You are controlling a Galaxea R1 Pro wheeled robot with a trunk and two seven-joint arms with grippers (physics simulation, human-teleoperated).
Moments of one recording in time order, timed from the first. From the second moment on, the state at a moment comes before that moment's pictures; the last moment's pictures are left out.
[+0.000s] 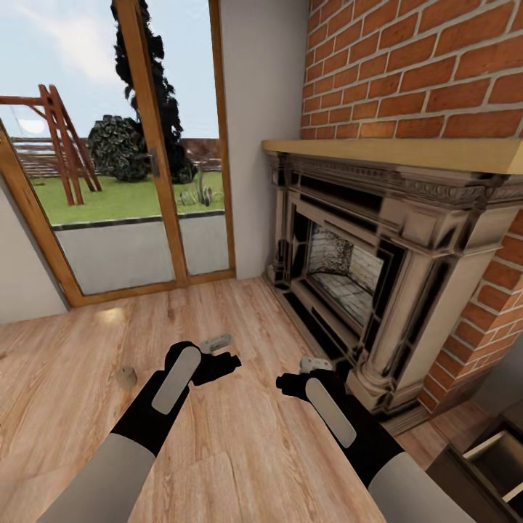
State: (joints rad) left arm -0.67 -0.07 -0.27 -1.12 1.00 0.86 0.71; right arm -0.62 0.04 0.47 -1.05 -0.83 0.69 -0.58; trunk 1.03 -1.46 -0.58
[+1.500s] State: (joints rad) left arm -0.67 0.02 -0.17 -1.10 0.99 0.85 0.72; right arm -0.62 0.04 0.51 -1.05 -0.83 0.69 -0.58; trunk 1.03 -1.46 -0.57
